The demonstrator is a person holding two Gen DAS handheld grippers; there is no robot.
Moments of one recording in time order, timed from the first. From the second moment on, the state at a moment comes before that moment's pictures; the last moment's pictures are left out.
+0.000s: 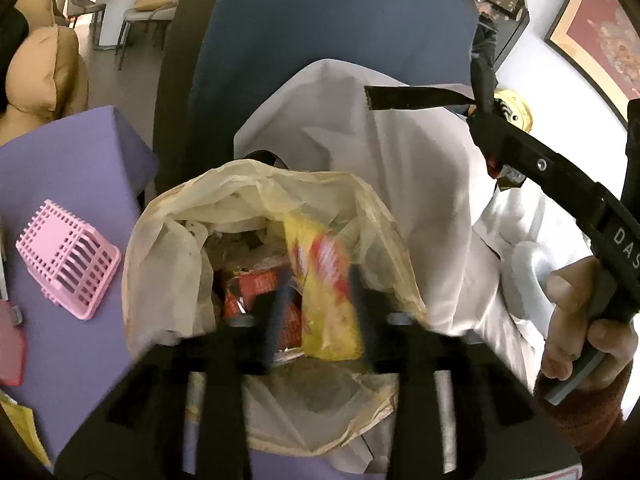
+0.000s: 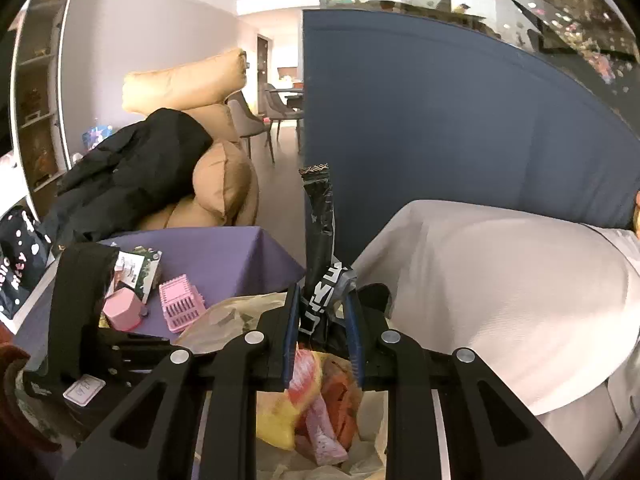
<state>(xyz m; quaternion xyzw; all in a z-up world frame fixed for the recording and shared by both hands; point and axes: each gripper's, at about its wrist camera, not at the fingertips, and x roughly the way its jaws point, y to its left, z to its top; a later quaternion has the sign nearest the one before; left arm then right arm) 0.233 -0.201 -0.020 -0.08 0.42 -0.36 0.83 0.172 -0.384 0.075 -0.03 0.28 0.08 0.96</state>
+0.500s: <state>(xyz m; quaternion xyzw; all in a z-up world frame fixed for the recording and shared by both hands) 0.194 -0.069 -0.008 -0.11 0.38 -0.20 0.90 0.191 -0.368 0.006 -0.04 0.38 0.09 0.92</state>
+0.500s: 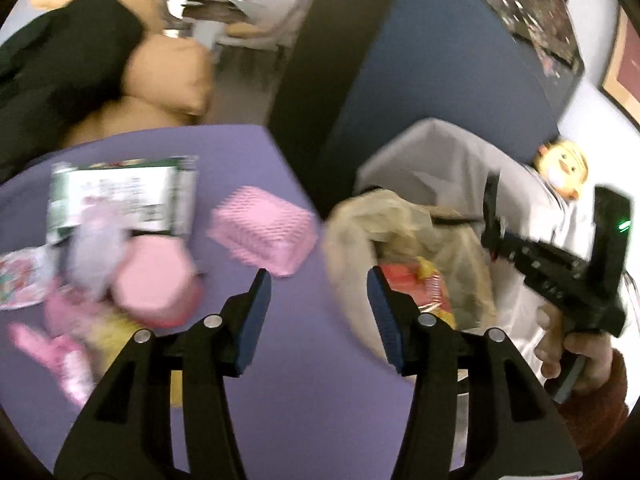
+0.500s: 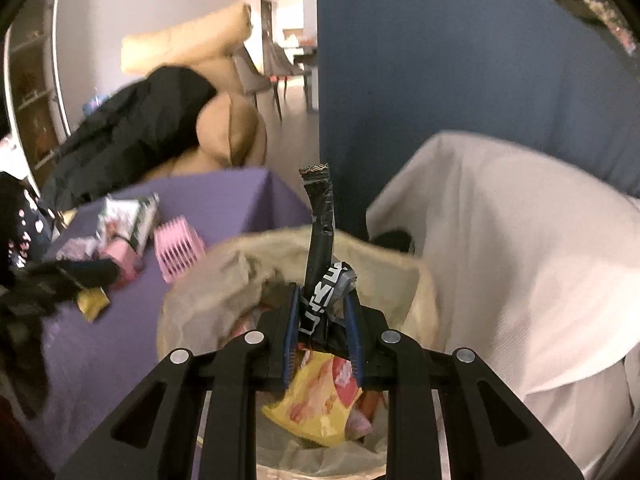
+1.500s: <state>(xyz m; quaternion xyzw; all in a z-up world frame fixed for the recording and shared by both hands) 0.162 0.130 -0.032 -0.20 0.36 -0.02 0.91 0.190 -0.350 -0.045 -0.07 0.44 0.06 0.89</state>
